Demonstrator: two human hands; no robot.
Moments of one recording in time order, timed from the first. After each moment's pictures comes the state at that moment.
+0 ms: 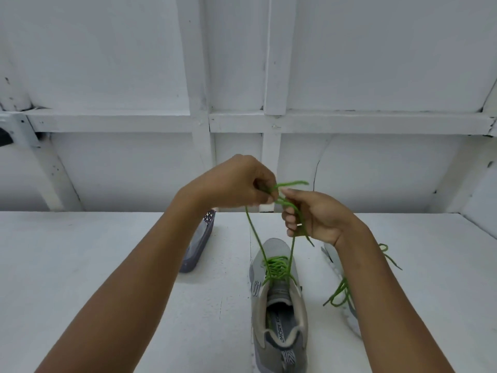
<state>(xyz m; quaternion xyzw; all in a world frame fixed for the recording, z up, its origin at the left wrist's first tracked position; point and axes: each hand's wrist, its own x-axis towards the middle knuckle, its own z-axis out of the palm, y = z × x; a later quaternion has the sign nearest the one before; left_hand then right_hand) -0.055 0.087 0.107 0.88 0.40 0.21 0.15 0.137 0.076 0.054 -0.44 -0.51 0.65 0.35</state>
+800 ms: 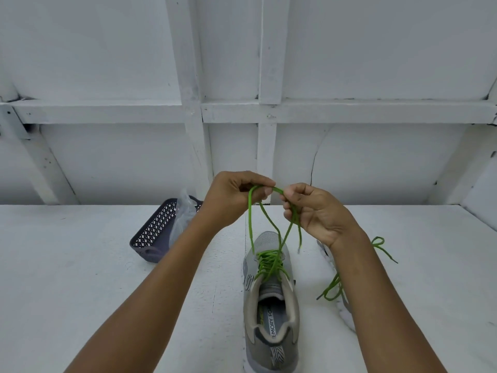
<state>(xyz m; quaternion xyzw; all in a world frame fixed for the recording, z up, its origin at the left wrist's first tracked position) -0.039 0.100 0.031 0.73 0.35 0.50 0.31 0.152 0.083 0.026 -0.34 -0.41 0.66 0.52</state>
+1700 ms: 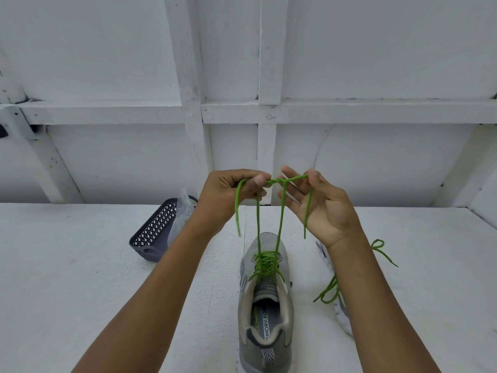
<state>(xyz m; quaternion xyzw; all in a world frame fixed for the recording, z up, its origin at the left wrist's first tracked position) -0.030 0.097 0.030 0.63 0.31 0.56 0.43 0.160 0.087 0.028 -0.15 -0.34 0.72 0.59</state>
